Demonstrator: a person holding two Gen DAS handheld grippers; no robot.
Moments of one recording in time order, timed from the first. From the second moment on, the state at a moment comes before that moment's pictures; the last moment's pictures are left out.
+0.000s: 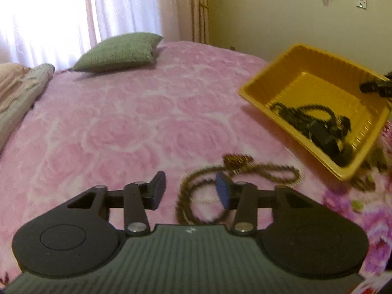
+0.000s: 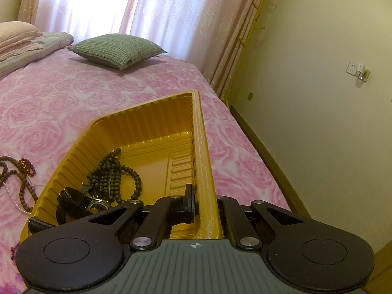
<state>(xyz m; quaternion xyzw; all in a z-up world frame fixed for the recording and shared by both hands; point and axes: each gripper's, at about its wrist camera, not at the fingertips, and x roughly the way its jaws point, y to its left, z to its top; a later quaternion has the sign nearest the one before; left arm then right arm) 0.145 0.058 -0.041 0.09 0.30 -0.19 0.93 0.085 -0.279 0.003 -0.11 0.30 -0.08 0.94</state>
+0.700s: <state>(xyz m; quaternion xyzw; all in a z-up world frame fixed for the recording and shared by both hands) 0.143 0.024 -0.081 0.20 0.33 -0.25 0.89 0.085 -0.280 0.004 -0.11 0.30 -0.08 0.94</state>
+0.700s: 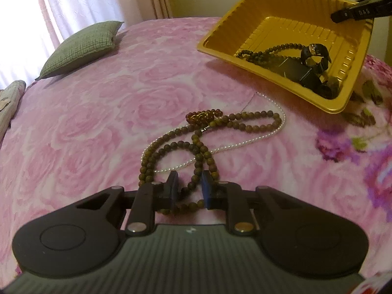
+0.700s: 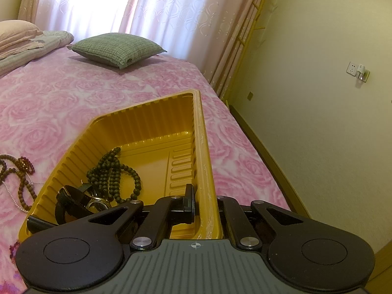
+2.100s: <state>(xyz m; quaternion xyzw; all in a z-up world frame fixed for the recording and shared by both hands) 0.194 -0.132 0.020 0.08 0.25 -0.39 0.88 0.082 -0.279 0.006 -0.11 0.29 -0.08 0.95</state>
